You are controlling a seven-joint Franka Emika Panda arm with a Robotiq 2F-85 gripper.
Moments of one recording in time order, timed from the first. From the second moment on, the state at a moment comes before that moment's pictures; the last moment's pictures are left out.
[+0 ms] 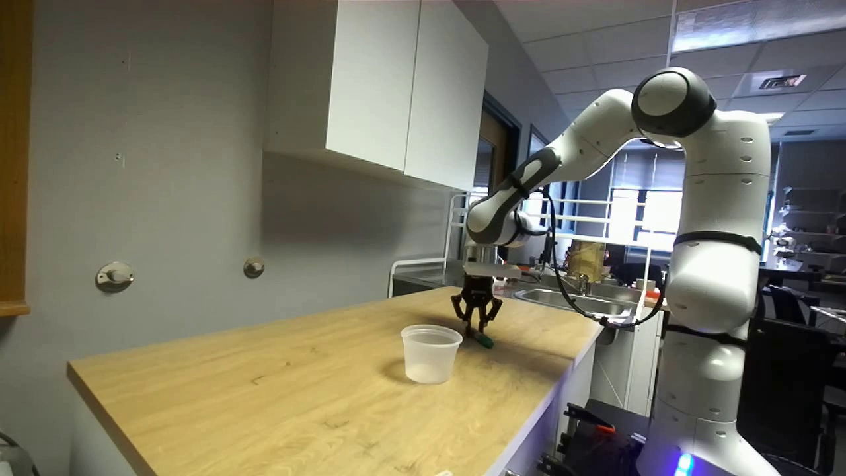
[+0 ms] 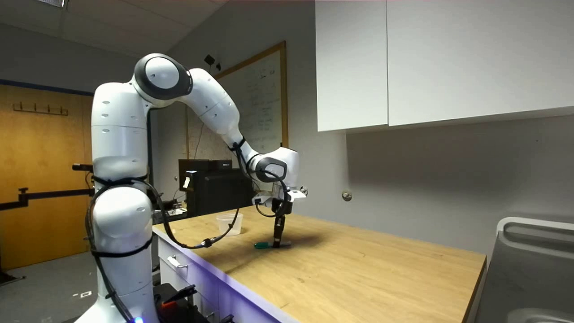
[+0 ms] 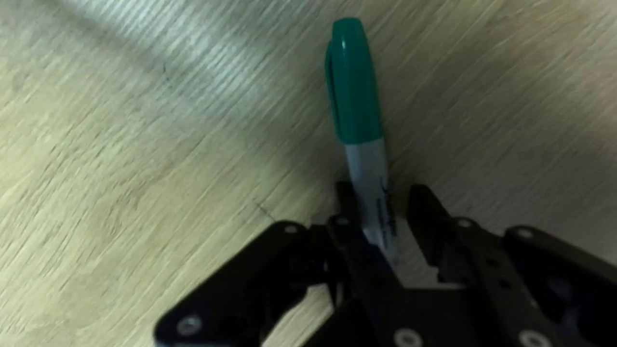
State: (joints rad) arm -0.15 0.00 -0.05 -2.41 0.11 2.31 0.57
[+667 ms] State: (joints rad) arm -0.03 -0.17 0.02 -2.42 0.11 2.29 0.68
